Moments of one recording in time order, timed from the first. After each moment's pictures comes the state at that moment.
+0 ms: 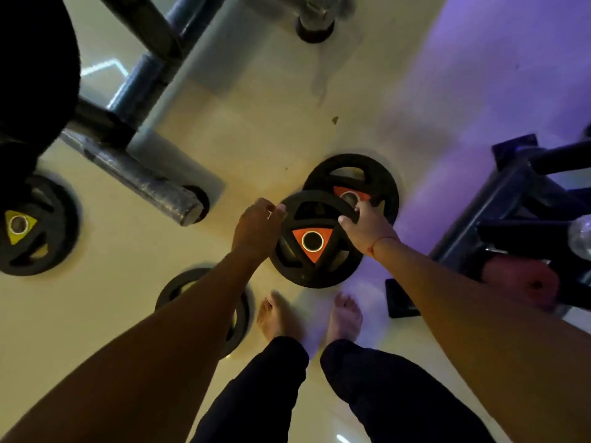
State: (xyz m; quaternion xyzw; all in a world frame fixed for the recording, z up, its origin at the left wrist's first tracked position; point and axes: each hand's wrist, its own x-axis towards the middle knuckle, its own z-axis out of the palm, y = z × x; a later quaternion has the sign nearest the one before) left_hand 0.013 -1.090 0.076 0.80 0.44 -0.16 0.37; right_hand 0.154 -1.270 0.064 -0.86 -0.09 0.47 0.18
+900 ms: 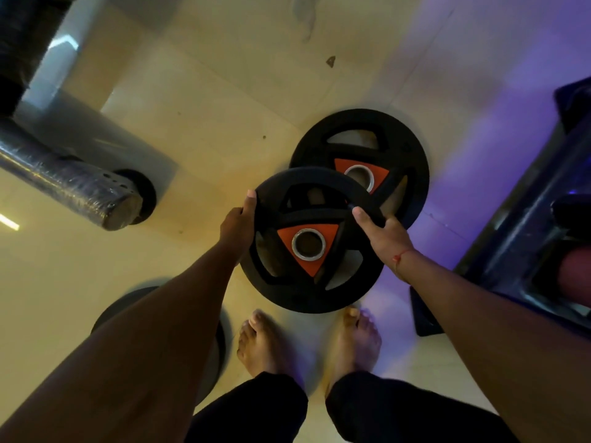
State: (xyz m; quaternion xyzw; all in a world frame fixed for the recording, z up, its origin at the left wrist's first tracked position) left_hand -0.011 -1.078 -0.154 0.62 0.54 -0.19 0.53; right_hand 0.130 -1.323 -0.118 -0.81 0.16 0.47 0.32
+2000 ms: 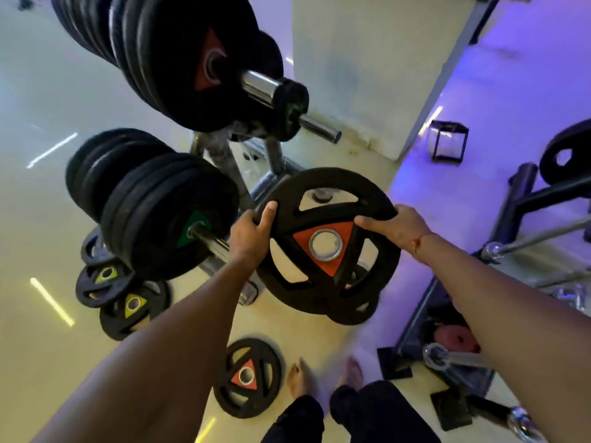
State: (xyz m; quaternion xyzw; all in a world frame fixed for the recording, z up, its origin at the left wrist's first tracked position) left_hand -0.009 -1.011 0.563 0.77 0.46 0.11 0.43; right_hand 0.185 -1.244 0.580 -0.87 -0.10 0.32 0.37
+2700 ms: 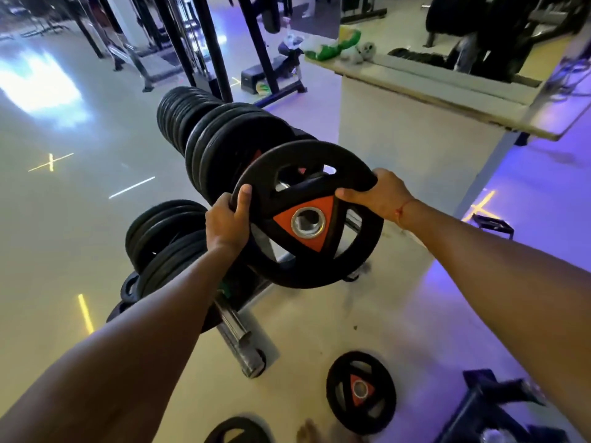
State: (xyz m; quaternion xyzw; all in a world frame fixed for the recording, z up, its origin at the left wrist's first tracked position) left_hand 0.081 -0.908 0.722 0.75 0.49 0.33 0.30; right_hand 0.336 -1.077 0.743 -0.82 -0.35 0.22 0.40
